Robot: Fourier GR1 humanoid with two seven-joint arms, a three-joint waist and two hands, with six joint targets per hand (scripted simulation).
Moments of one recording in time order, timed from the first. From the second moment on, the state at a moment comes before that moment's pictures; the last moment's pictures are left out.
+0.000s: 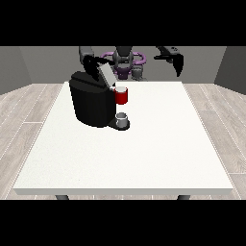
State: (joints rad) left arm -0.26 0.09 0.19 -1.36 0.03 -0.24 -0.08; right arm -0.60 -0.17 -0.08 -1.08 0.00 0.06 -0.06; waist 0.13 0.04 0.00
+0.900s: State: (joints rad) left arm -0.26 0.10 0.16 -1.38 0.03 -0.20 -0.06; right arm -0.73 -0.14 -0.06 -1.00 0.06 0.05 -0.06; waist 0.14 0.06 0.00
